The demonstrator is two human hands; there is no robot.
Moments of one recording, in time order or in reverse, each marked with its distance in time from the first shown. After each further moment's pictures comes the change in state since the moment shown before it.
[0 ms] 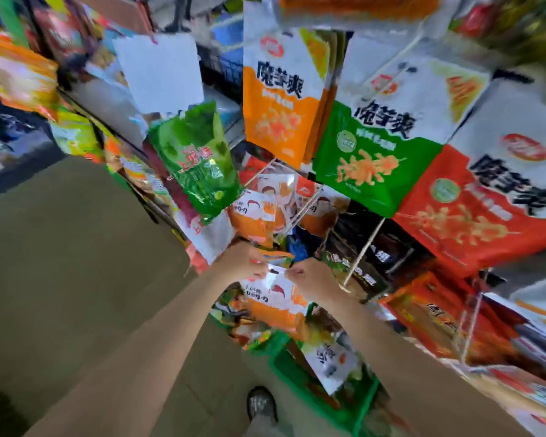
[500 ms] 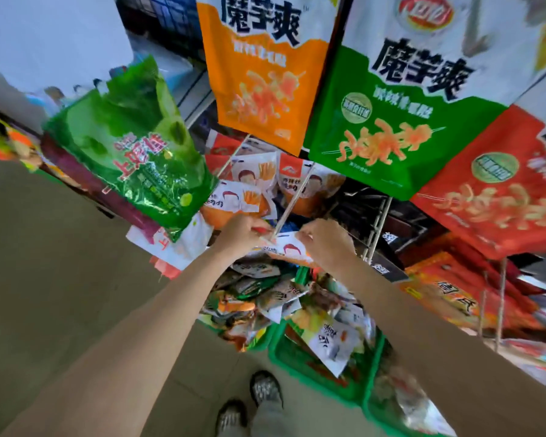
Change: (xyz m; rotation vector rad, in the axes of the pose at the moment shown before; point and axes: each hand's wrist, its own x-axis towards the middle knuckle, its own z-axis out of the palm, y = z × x) left_hand 0.116 -0.014 -0.005 -0.003 0.030 0.183; right_hand 0.088 0.022 -0.018 -0.250 0.188 0.292
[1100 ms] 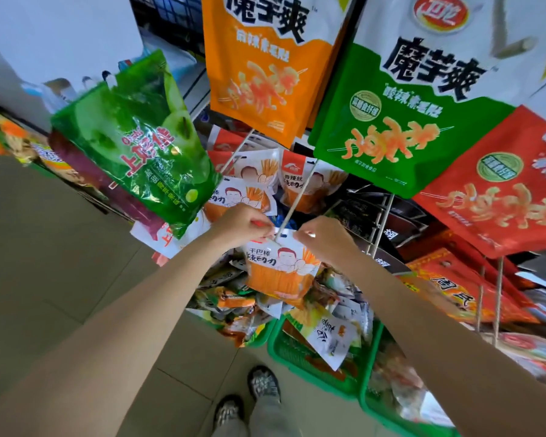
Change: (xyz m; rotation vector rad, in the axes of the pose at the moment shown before) left_hand -0.004 0.002 -0.022 -0.085 -0.124 0.050; right_hand -0.004 -0.003 -0.003 0.089 -0.057 -0.097
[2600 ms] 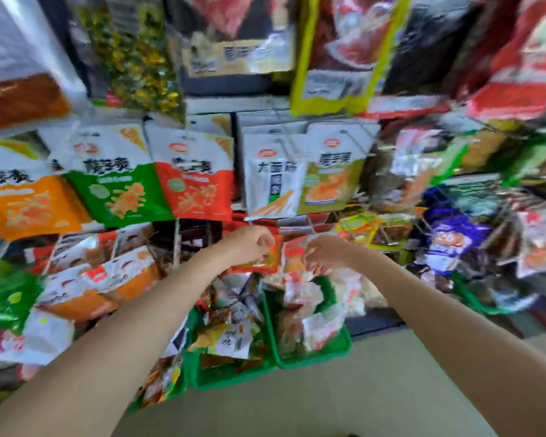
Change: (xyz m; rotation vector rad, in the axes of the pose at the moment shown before) left_hand -0.171 0.292 0.210 0.573 -0.447 0.540; right_hand -0.391 0.159 -0.121 0.304 0.171 0.444
